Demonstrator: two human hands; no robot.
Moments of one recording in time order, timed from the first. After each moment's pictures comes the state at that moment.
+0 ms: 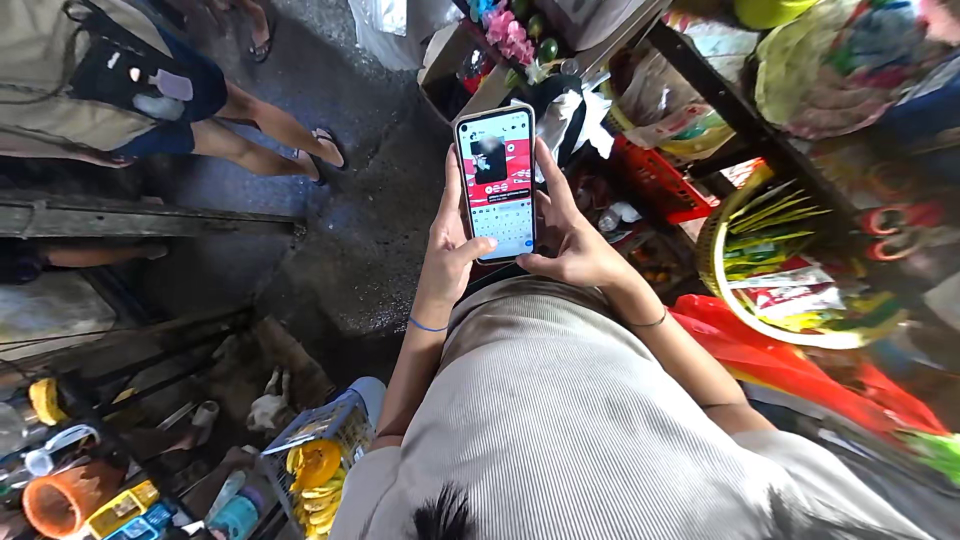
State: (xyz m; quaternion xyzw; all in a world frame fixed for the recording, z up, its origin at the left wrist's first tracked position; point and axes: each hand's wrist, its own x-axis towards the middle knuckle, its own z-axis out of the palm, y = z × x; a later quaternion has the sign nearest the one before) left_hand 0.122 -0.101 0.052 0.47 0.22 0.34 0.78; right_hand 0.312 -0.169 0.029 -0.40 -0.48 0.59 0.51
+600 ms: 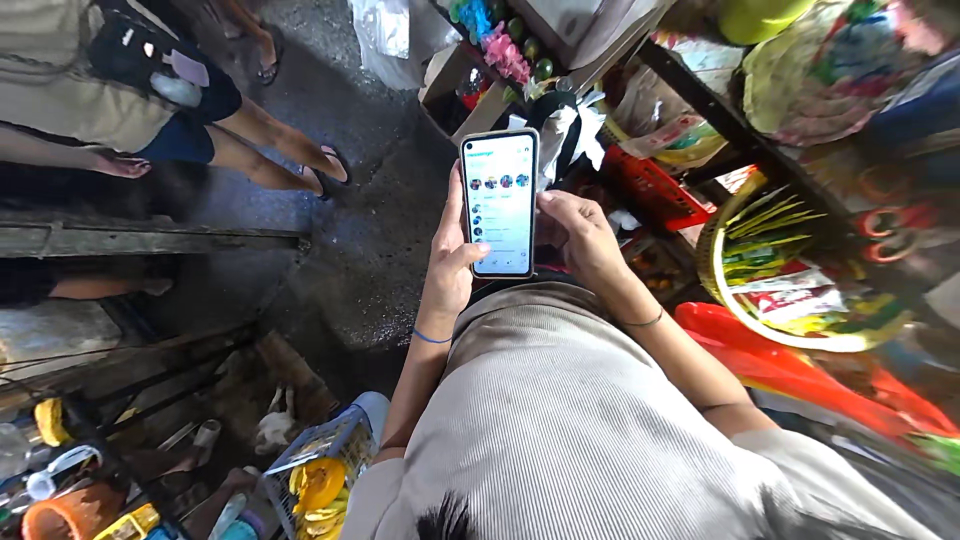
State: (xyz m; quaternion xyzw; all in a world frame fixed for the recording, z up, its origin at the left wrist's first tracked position) left_hand 0.123 -0.100 0.053 0.46 0.21 0.36 0.78; right_hand 0.307 -0.173 0.037 -0.49 -0.31 0.55 0.60
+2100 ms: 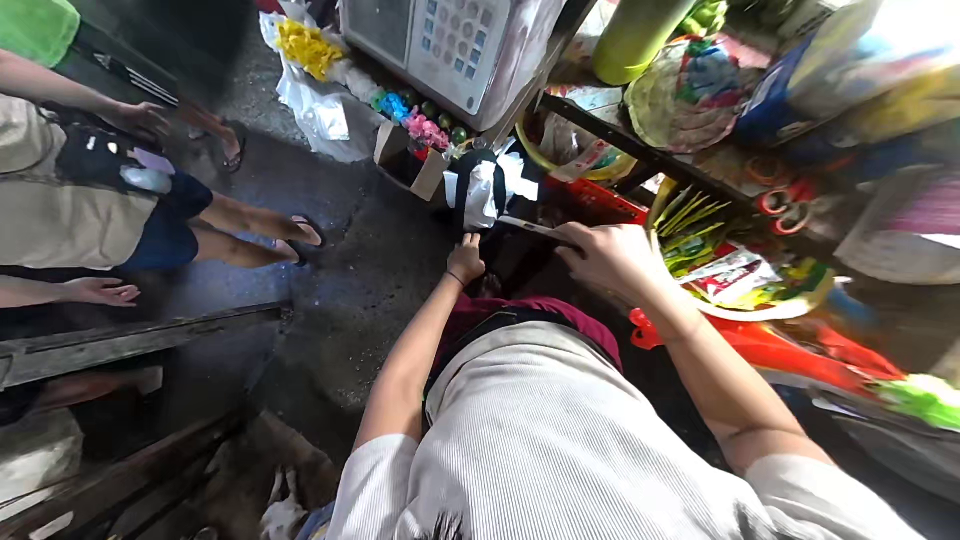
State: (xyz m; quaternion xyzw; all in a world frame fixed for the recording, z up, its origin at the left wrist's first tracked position) left_hand 0.230 -0.041 -0.159 0.85 0.36 -0.20 0.34; right_hand 0.403 -0.230 0.038 -0.78 -0.59 0.15 0.12
